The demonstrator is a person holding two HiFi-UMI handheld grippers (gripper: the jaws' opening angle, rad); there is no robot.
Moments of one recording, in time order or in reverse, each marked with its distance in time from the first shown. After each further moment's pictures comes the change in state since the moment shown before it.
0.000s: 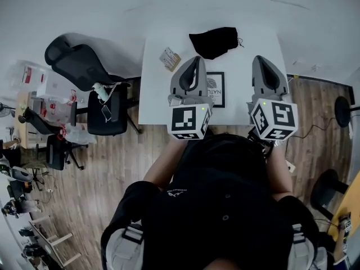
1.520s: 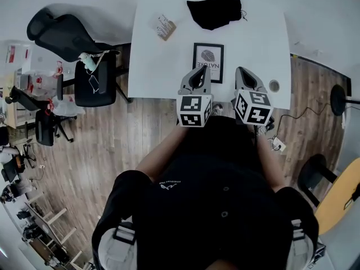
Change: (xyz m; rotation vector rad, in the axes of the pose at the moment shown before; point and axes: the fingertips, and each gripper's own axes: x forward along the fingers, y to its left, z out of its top) left arm -0.035 -0.010 -0.208 -0.197 0.455 -0.006; right arm 0.002 0.029 -0.220 0.133 0.535 0.034
